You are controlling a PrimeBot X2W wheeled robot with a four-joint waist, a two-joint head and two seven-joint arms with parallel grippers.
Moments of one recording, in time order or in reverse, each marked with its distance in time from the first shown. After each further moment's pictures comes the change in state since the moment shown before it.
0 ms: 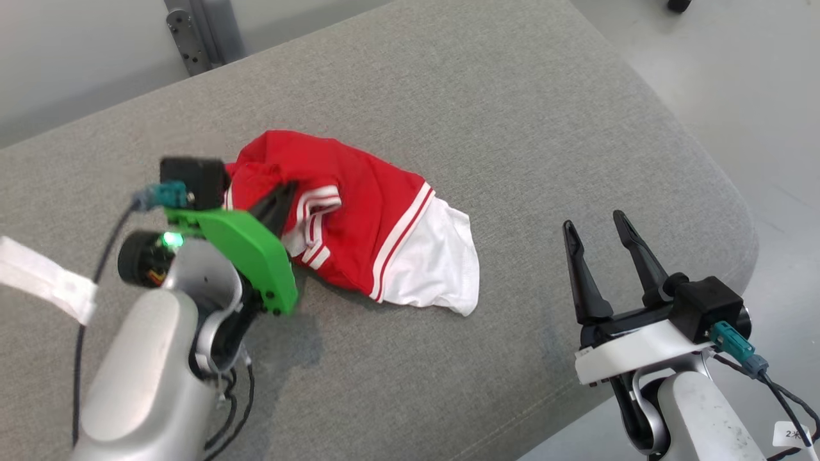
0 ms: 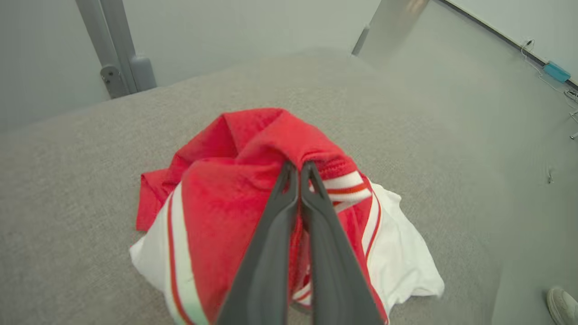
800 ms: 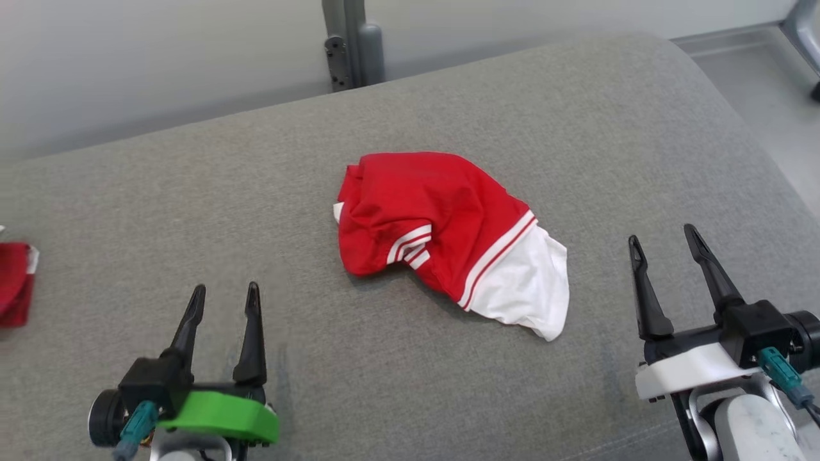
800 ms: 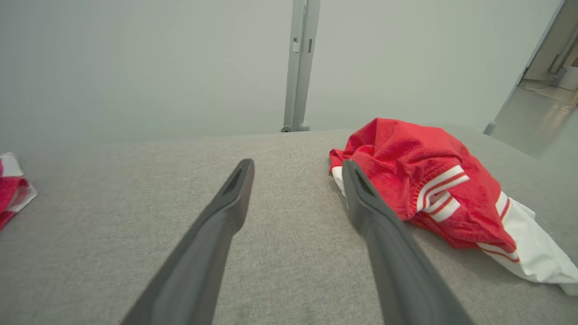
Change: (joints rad) left arm 0.430 -0.035 0.083 -0.026 0.220 0.107 -0.661; right arm 0.088 -0.039 -0.146 -0.070 -0.186 0.000 0.000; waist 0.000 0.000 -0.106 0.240
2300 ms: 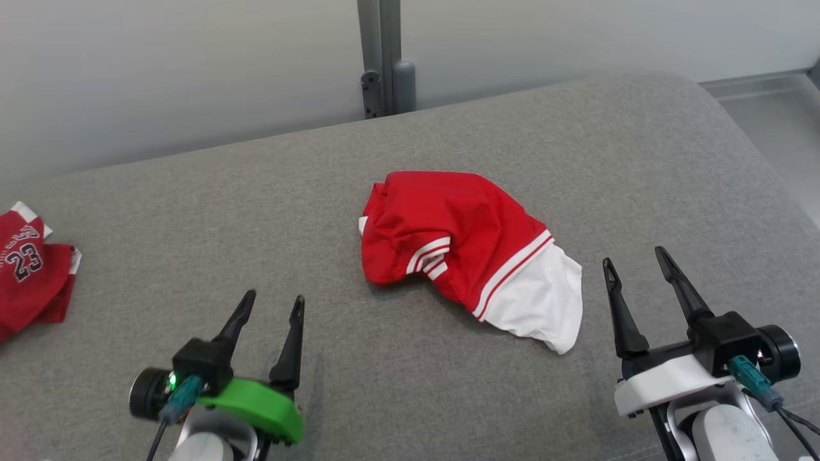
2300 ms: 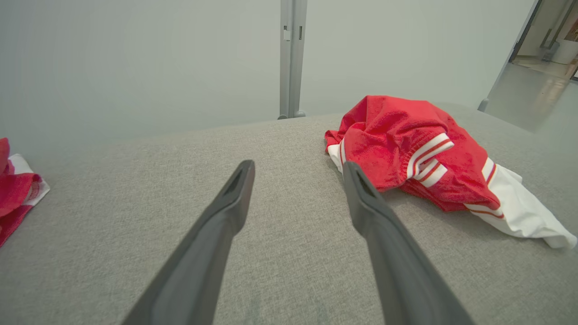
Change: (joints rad) left arm -0.022 -0.096 0.074 0.148 0.155 -0.195 0.042; right arm 0.019 0.006 0.046 0.064 0.015 0.000 0.000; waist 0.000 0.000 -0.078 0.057
